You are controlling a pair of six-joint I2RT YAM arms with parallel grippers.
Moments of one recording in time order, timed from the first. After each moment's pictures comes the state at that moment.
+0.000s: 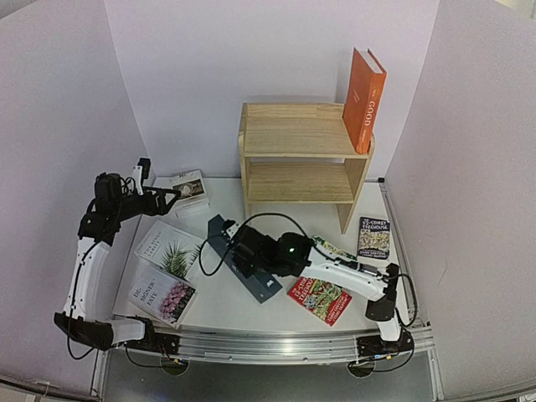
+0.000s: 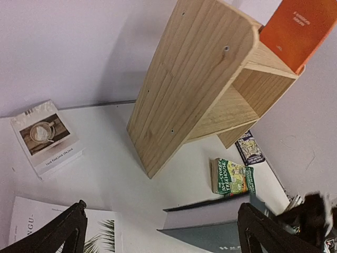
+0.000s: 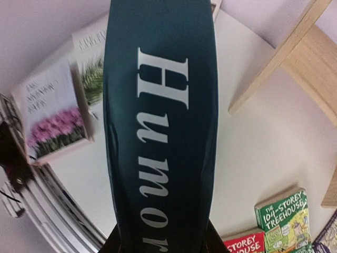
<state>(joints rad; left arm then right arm) -0.12 1.23 1.48 -0.71 0.55 -0.19 1.25 2.07 2.23 -1.07 0.38 0.34</state>
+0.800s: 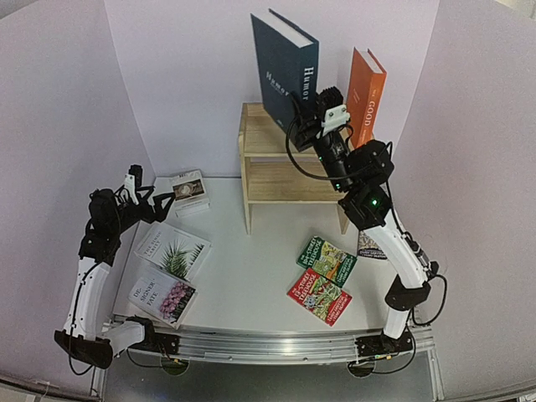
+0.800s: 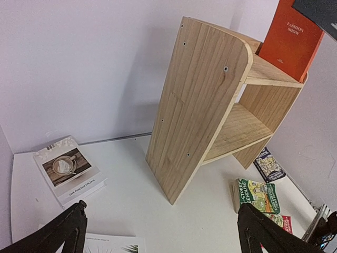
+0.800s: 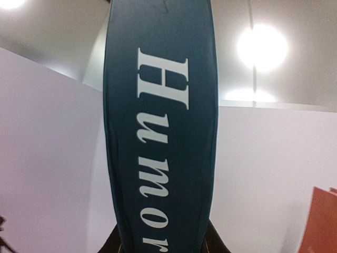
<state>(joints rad) -0.12 1.03 1.24 -0.42 0.46 -0.14 0.93 1.88 2.50 0.00 0.31 -0.41</state>
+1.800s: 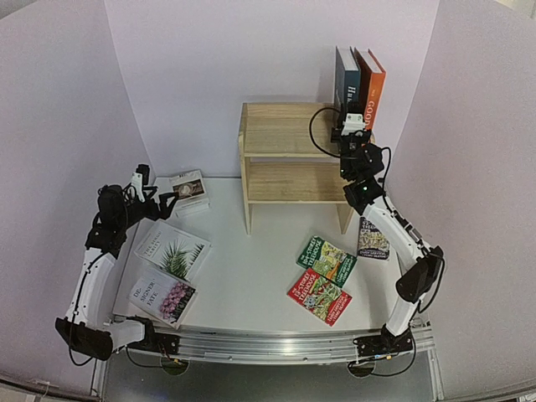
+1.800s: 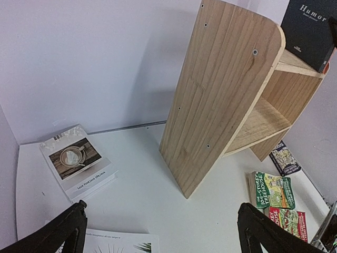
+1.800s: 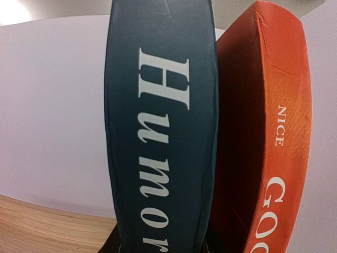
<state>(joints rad) -0.12 1.11 1.23 -0.40 0.42 -0.10 0.53 1.82 1.91 0.49 0.53 -0.42</state>
